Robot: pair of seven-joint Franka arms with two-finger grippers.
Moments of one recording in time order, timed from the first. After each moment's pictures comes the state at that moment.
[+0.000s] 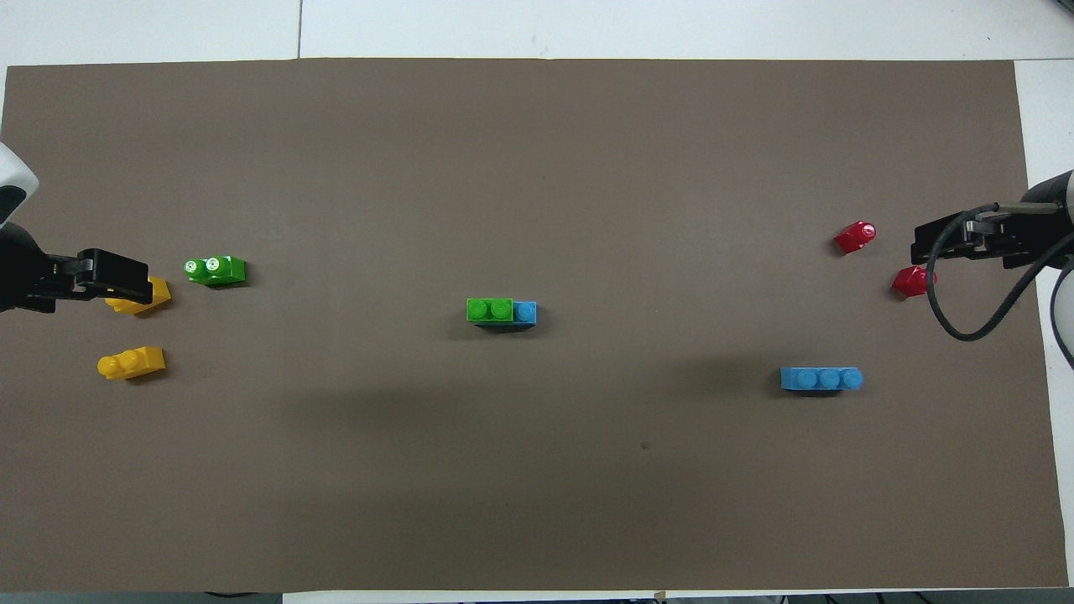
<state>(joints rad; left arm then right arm) 0.01 -0.08 -0.07 -1.71 0.01 1.59 -0.07 -0.04 -0.01 0.00 -1.71 -0.01 1.68 0.04</state>
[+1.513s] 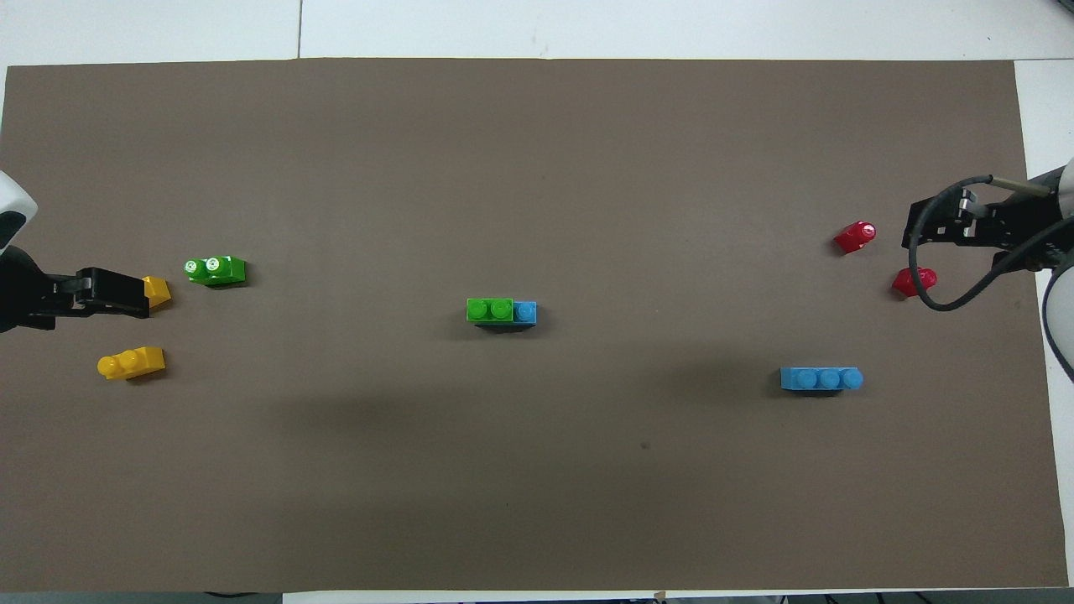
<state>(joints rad) 0.04 -0.14 -0.06 -1.86 0.01 1.69 -0.14 -0.02 -0.01 0.02 -1.72 0.09 1.70 0.58</state>
